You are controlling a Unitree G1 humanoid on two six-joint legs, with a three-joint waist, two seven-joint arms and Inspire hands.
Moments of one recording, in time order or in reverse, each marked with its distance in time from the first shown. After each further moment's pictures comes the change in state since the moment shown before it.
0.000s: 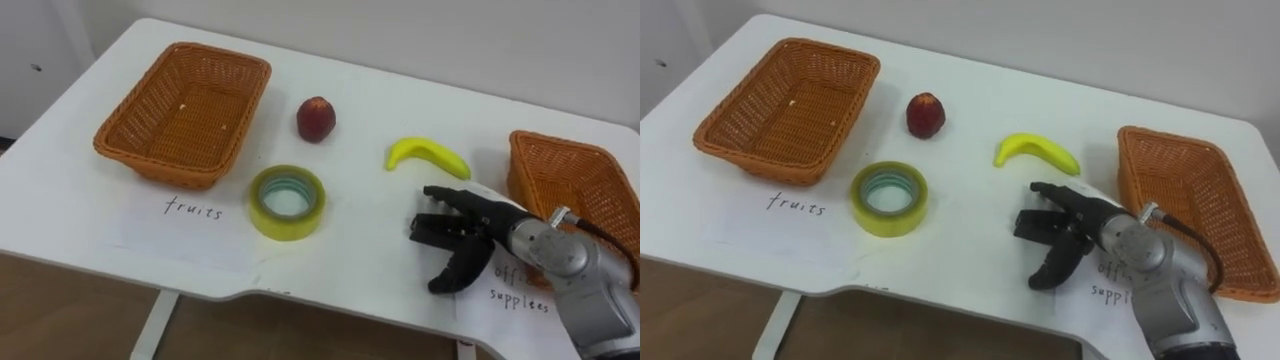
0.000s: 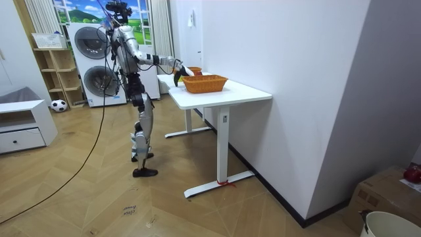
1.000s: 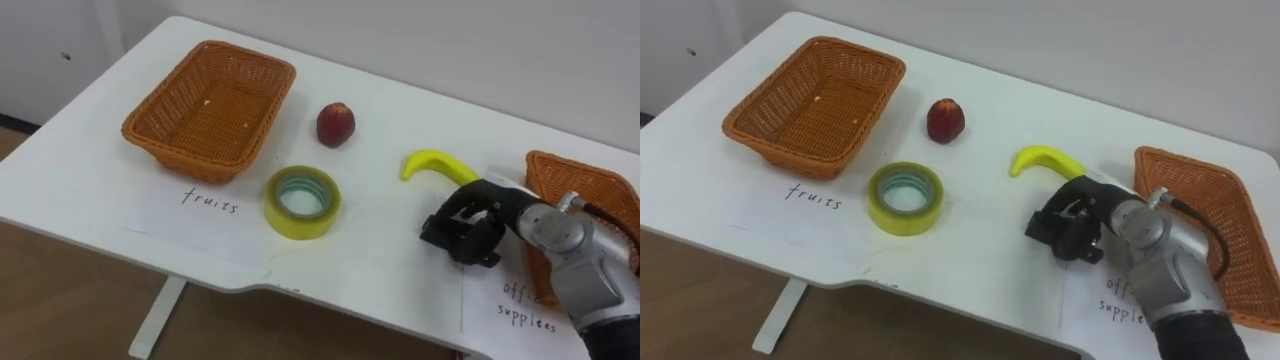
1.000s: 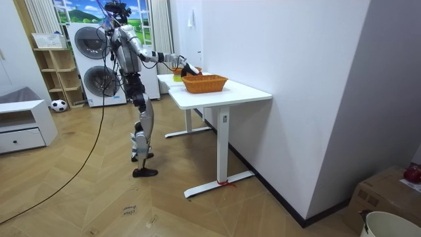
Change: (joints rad) left arm -0.026 0.026 -0.051 0.000 0.000 0.049 0.018; right arm -0.089 -0.006 0.004 0.088 -0.082 0.093 -0.026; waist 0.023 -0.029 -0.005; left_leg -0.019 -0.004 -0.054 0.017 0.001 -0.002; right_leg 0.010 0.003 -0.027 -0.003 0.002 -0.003
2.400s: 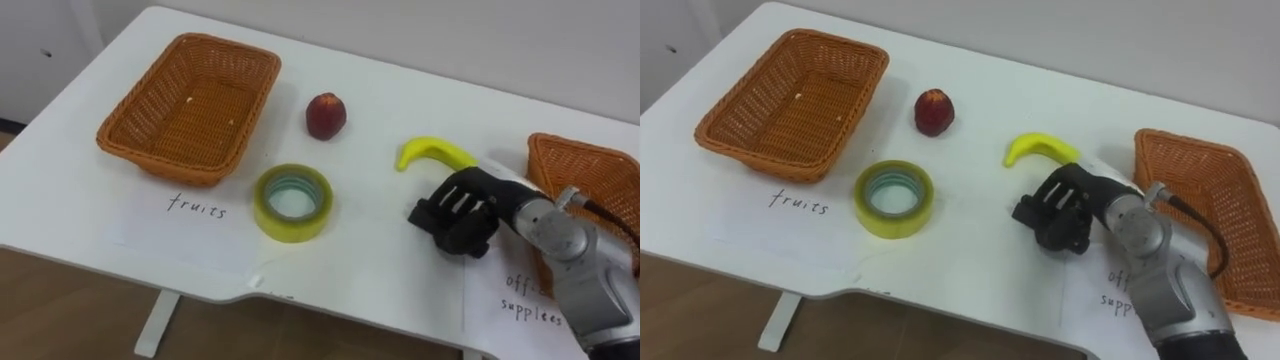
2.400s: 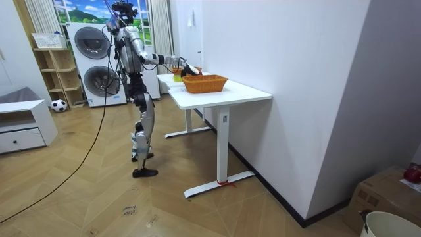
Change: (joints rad) left arm -0.005 -0.001 0.004 0.006 0.000 -0.062 -0.004; right arm 0.080 -0.005 -0.003 -0.217 0.014 -0.061 -0.048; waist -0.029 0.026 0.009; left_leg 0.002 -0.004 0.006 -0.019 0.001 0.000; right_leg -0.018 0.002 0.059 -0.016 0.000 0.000
